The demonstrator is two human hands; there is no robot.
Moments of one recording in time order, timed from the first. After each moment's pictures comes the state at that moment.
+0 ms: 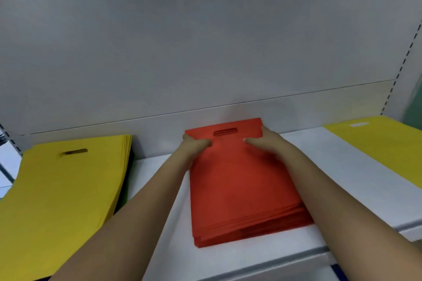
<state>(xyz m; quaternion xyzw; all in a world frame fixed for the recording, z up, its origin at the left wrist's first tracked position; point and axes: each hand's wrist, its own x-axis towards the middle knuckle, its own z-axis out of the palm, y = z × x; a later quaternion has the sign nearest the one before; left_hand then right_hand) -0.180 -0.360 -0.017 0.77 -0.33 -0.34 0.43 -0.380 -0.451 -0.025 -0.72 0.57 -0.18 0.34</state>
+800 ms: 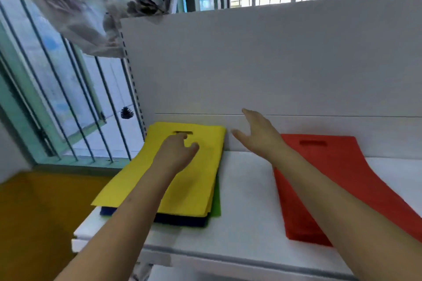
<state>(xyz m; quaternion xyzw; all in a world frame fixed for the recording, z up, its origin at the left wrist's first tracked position) -0.053 -0.128 0.038 0.88 -0.38 -0.03 0.29 -0.193 -0.311 0.030 -0.90 0.29 -0.29 0.15</state>
